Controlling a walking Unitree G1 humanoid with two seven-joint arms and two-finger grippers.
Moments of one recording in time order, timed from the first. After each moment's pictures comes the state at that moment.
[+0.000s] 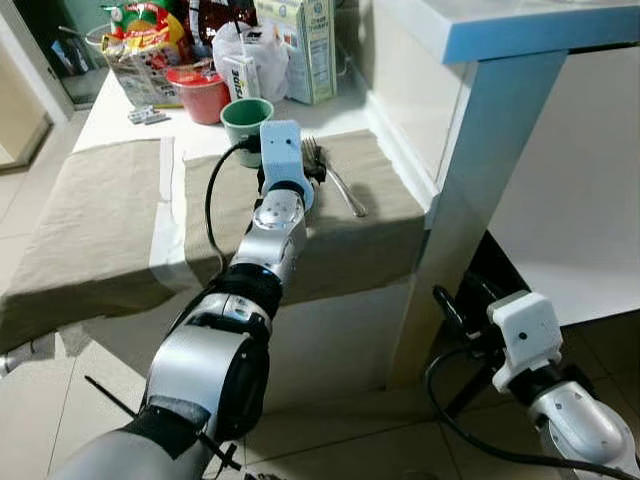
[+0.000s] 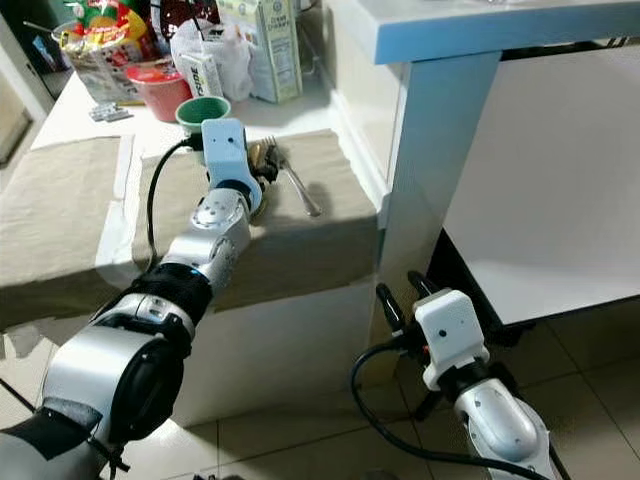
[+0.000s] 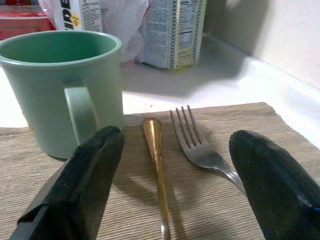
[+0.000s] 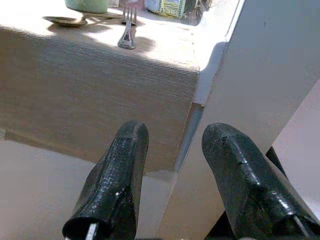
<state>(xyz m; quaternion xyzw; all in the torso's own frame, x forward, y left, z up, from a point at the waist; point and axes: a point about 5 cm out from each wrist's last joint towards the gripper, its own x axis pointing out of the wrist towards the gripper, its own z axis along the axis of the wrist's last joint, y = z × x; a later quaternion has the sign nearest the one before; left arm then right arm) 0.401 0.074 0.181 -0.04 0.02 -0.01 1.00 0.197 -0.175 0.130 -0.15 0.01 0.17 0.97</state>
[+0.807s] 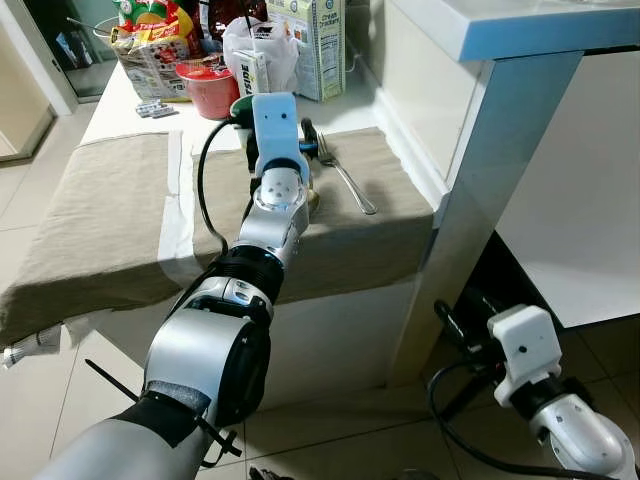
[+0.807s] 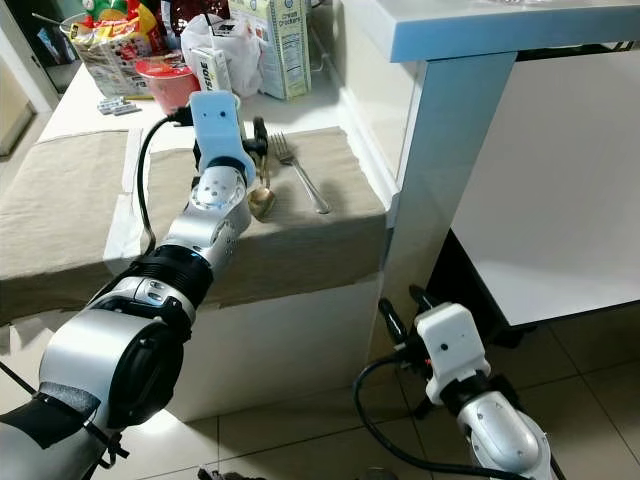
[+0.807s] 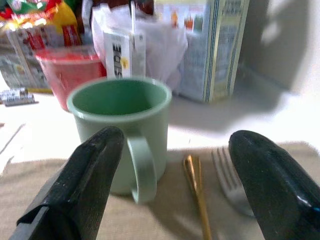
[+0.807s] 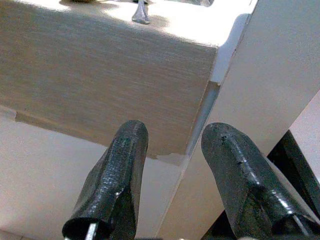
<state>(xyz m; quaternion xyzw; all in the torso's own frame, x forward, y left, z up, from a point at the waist) 0.407 0.077 0.203 -0.01 -0.02 0.04 1.00 0.191 -0.180 0.114 -0.14 0.03 0.18 0.97</state>
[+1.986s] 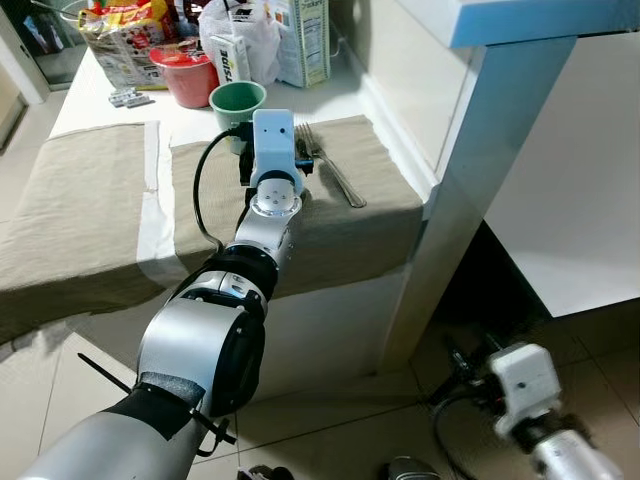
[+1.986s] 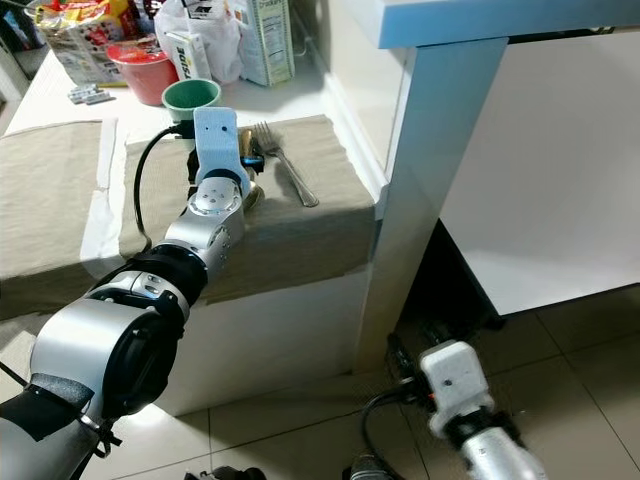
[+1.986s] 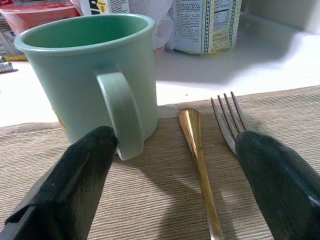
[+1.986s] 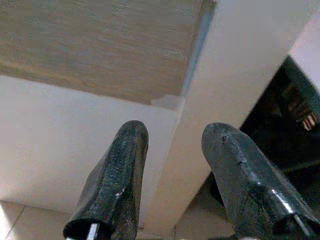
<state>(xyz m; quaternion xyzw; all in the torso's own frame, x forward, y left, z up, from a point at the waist) 0.409 0.086 0.190 0.02 0.02 0.06 1.00 0.173 -0.182 0.070 -0.13 0.06 0.17 0.97</state>
